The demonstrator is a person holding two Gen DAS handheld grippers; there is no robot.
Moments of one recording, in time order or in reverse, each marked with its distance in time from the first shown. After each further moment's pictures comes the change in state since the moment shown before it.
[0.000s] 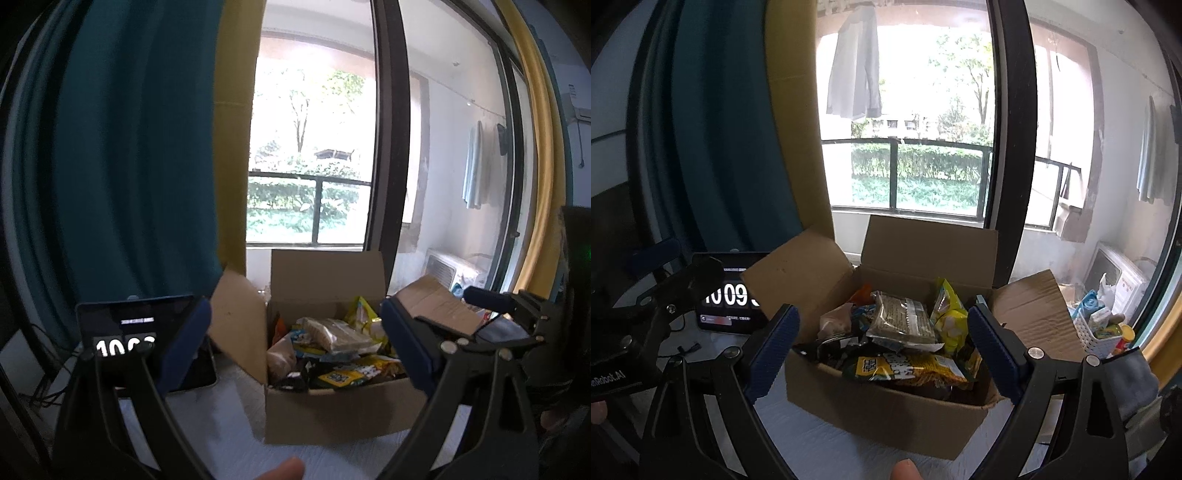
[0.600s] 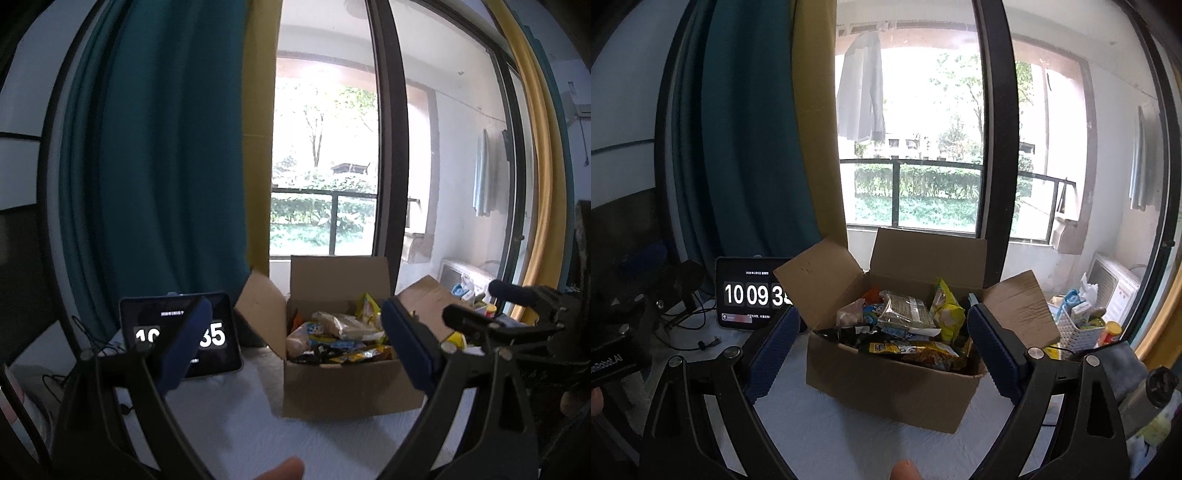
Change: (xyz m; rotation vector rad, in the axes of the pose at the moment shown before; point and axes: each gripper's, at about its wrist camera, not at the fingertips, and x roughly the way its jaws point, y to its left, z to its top) left arm -0.077 -0.003 -0.021 0.012 -0.067 0.076; right arm -0.078 0.009 -0.024 0.001 -0.081 -0.003
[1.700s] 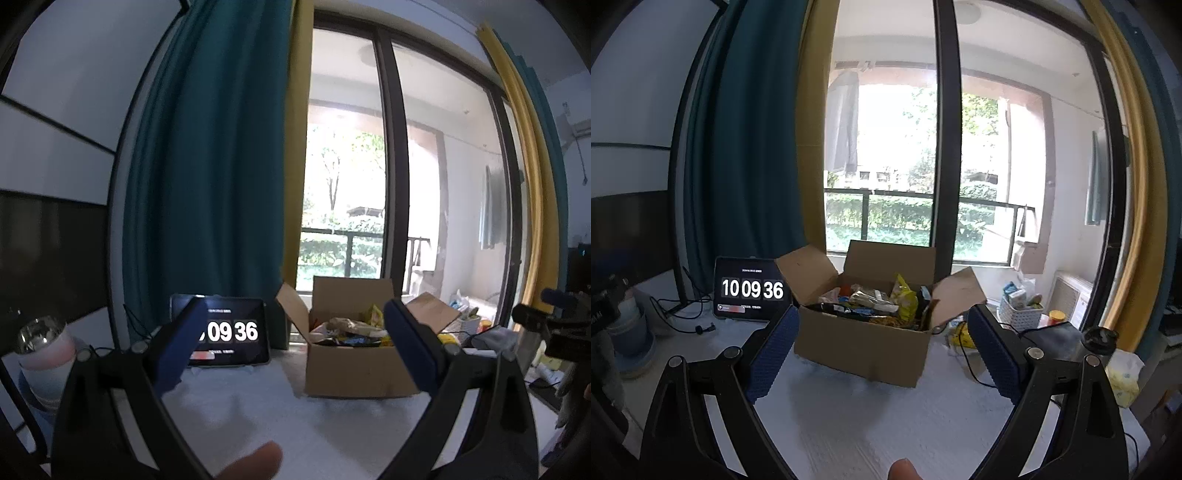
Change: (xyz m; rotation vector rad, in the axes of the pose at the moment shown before) left arm -0.133 0.028 -0.066 -0.053 -0.187 0.044; right arm -0.142 0.007 -0.079 -0.004 -0.145 -0.138
